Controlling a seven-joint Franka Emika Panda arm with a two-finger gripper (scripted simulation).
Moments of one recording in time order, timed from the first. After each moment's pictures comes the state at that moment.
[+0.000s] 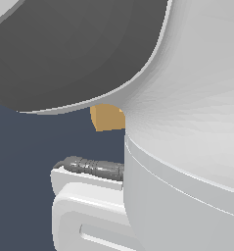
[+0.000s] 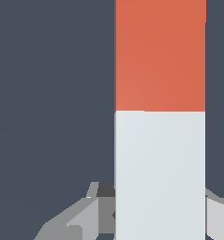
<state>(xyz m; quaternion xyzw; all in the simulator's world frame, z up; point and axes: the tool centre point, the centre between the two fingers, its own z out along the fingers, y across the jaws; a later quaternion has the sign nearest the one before) 0.048 -0.241 0.019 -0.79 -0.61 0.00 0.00</state>
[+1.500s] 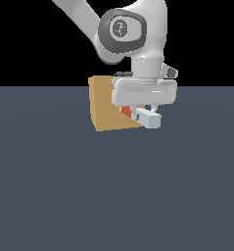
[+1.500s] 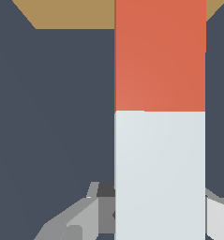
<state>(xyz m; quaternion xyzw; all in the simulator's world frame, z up) 0.085 0.087 0.101 -0.59 -0.81 0.00 0.00</state>
